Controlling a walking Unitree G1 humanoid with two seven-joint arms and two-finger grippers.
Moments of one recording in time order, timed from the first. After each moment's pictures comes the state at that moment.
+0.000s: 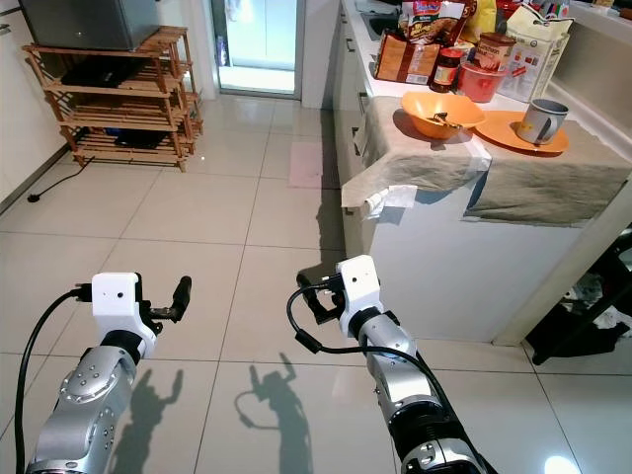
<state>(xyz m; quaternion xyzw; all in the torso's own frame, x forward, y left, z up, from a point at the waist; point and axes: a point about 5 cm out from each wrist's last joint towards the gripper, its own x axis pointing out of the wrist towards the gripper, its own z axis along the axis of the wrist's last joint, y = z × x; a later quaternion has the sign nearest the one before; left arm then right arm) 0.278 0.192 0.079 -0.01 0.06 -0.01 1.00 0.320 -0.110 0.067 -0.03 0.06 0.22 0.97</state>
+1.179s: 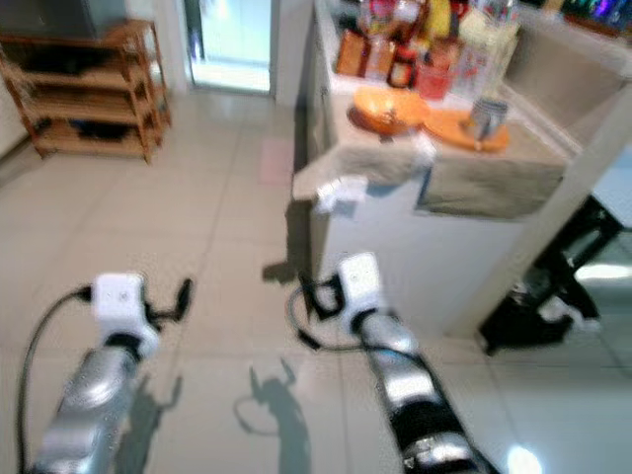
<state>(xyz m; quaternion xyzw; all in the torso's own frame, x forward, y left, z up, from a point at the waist) 0.276 0.195 0.079 0.01 0.06 0.00 1.00 0.321 -0.096 0.069 -0.03 0.05 0.24 0.97</state>
